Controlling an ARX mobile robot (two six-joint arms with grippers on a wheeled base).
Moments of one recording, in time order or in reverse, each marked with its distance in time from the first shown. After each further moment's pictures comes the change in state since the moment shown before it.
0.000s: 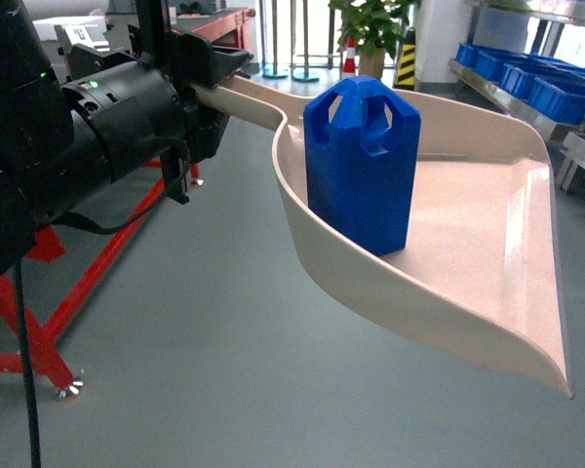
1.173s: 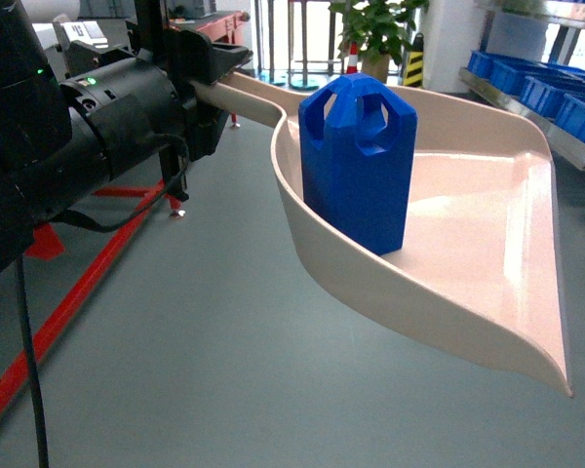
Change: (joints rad) left arm 0.000 0.000 0.000 0.005 0.003 0.000; right arm 0.000 0.000 0.000 0.005 -0.003 0.000
